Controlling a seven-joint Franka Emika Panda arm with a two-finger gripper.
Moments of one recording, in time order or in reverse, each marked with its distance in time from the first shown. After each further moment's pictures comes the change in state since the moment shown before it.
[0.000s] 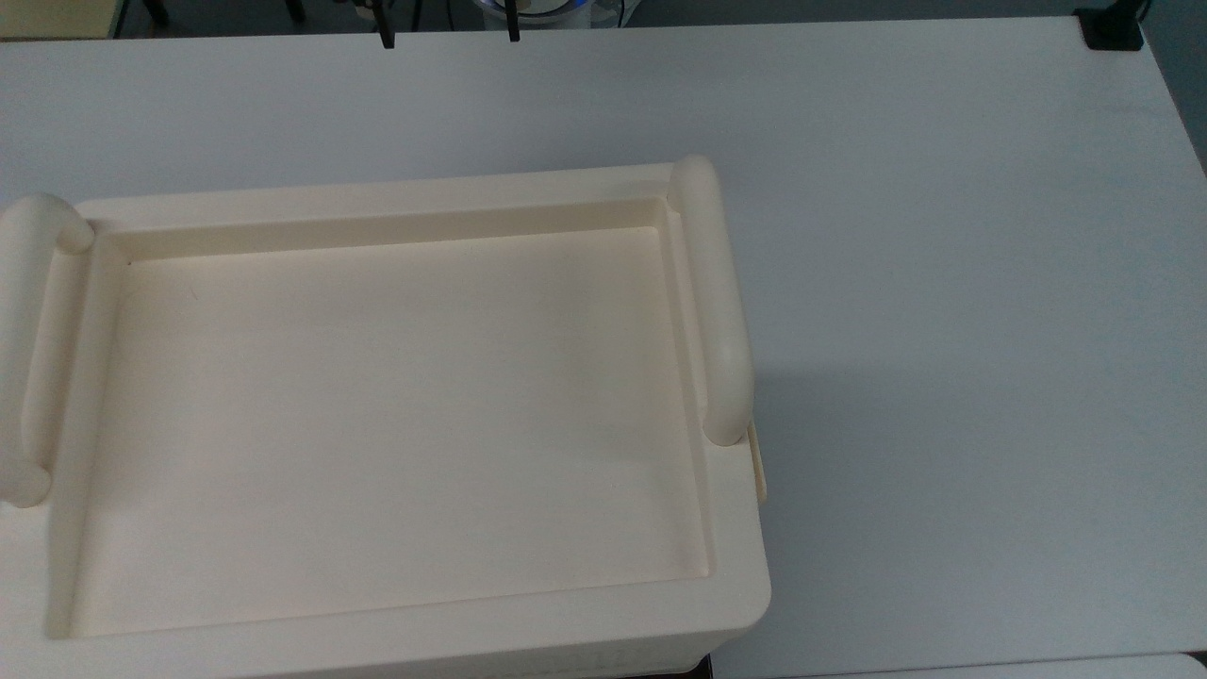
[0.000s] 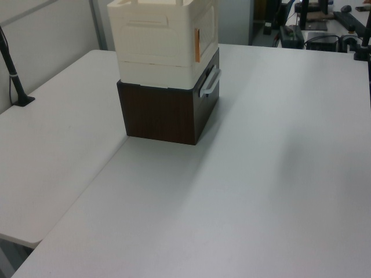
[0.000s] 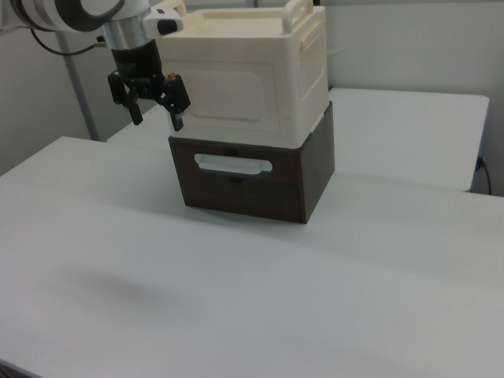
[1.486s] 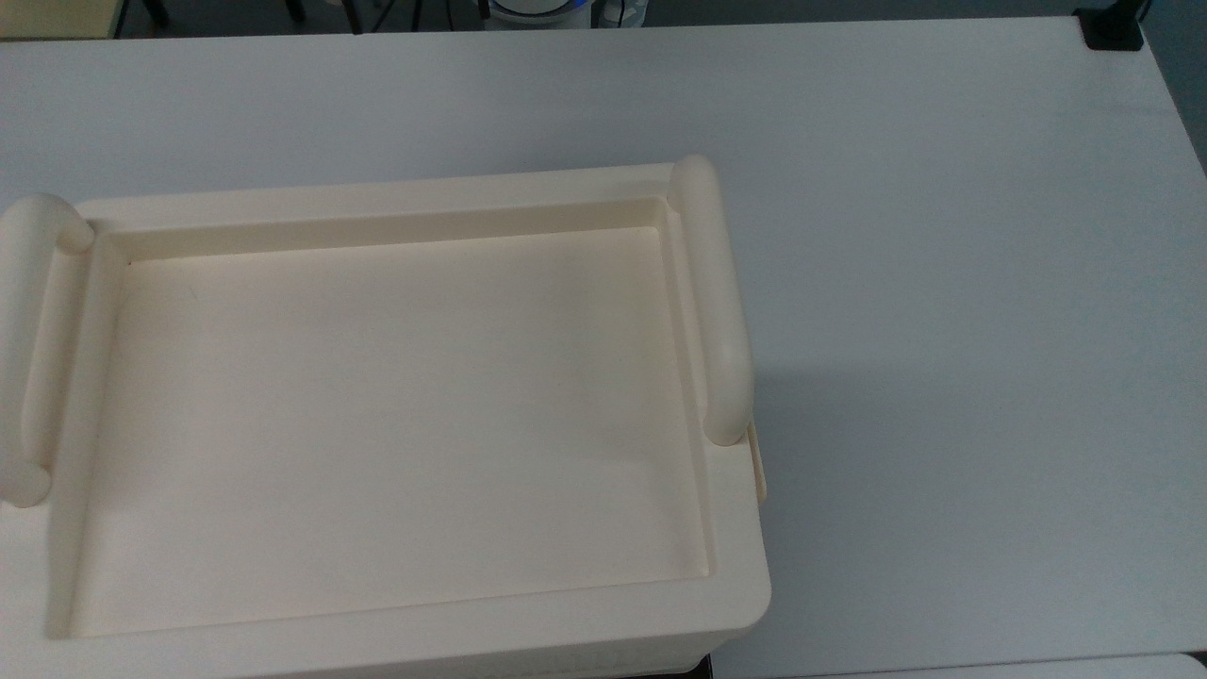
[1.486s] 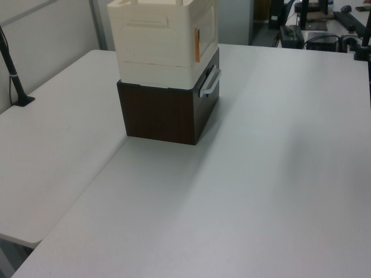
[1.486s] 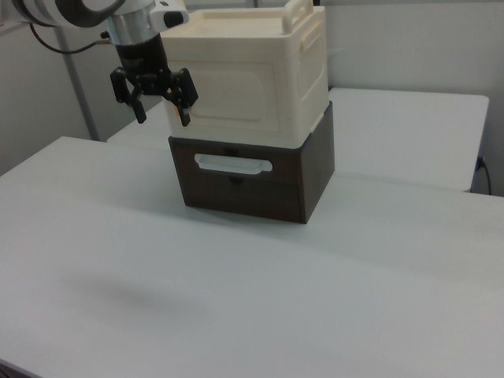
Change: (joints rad) arm 0.001 -0.022 -0.037 -0.001 0.000 0.000 -0.140
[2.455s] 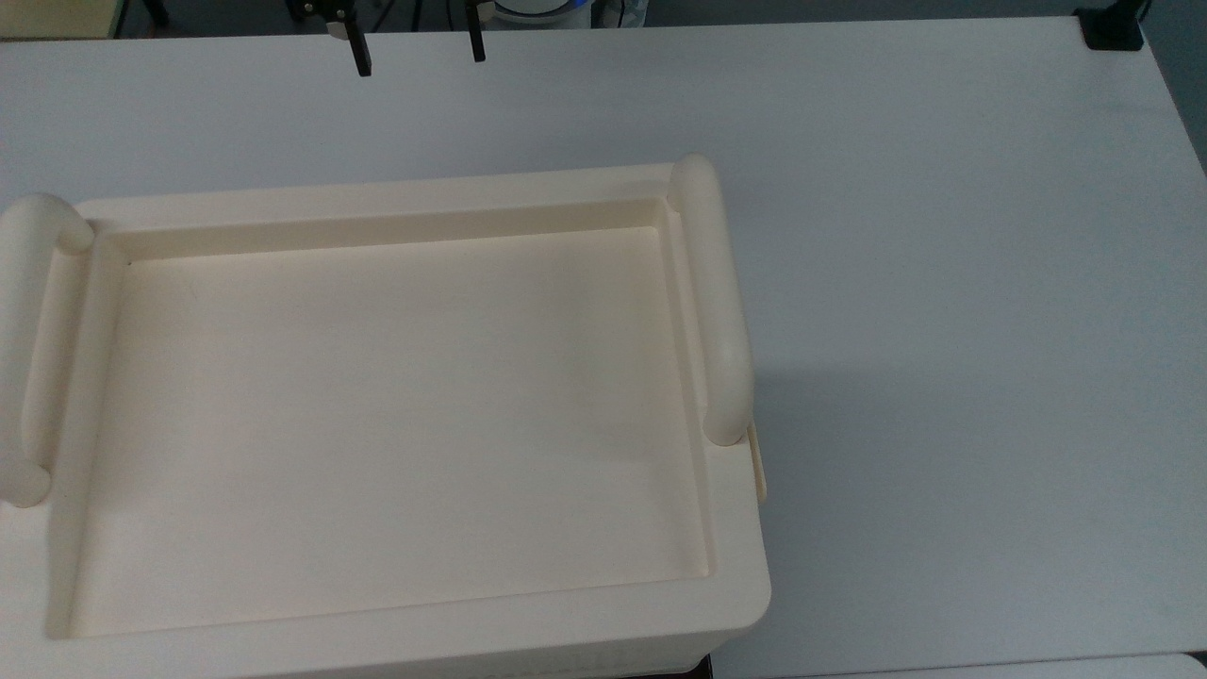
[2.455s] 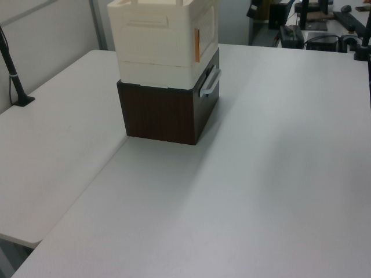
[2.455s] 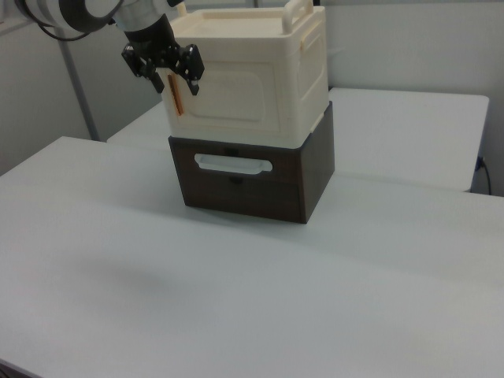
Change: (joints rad) arm 0.000 0.008 -0.001 -0.006 0.085 0.288 -0.008
